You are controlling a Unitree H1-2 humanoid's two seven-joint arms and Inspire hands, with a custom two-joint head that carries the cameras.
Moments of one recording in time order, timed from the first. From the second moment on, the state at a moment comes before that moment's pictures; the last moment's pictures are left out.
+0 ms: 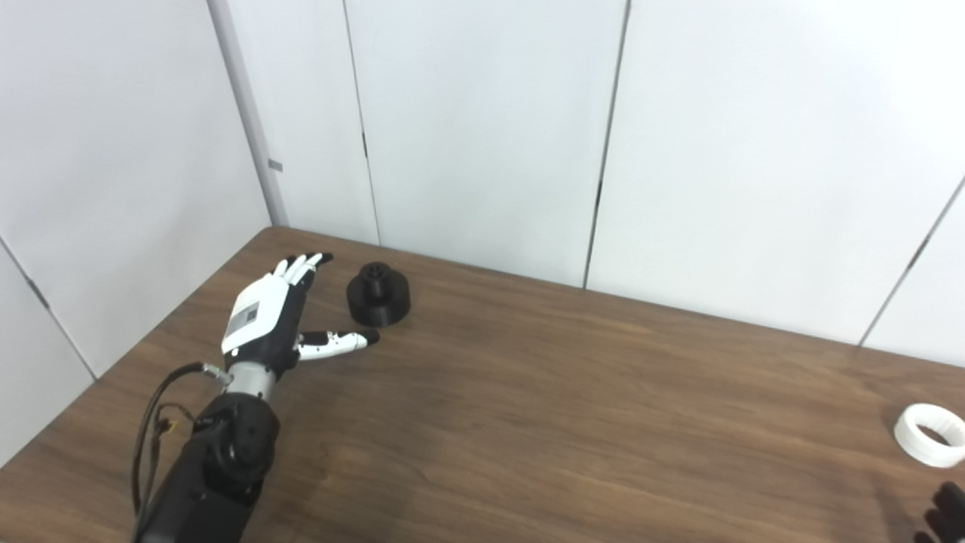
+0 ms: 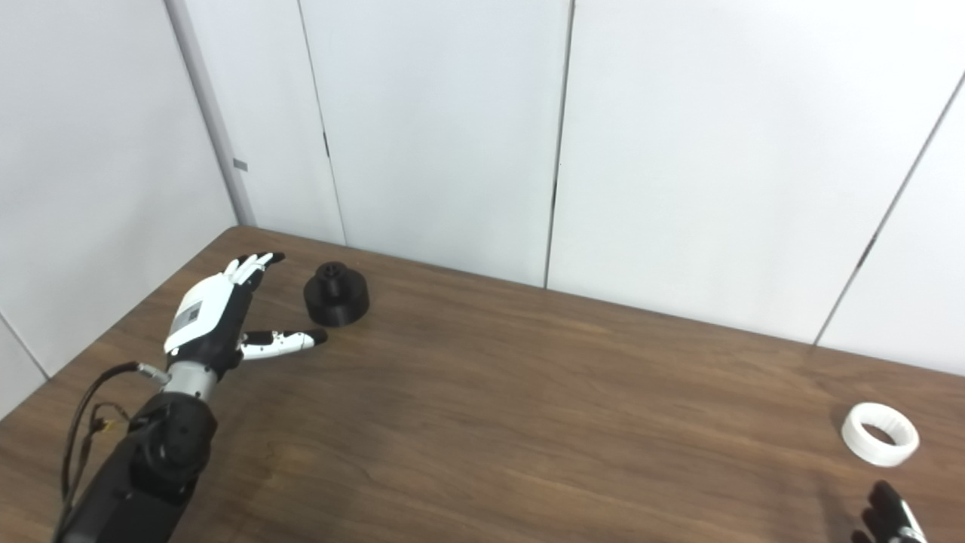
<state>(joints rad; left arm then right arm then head) -0.17 0.49 0.10 0.07 0.62 0.17 0.12 0.21 -0.16 -0.18 -0.21 0.18 0.00 0.09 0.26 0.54</state>
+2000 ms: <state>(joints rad) -0.49 0.53 -0.06 0.61 0.50 0.19 0.11 0.22 -0.16 -0.16 -0.34 0.17 0.11 0.06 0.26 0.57</state>
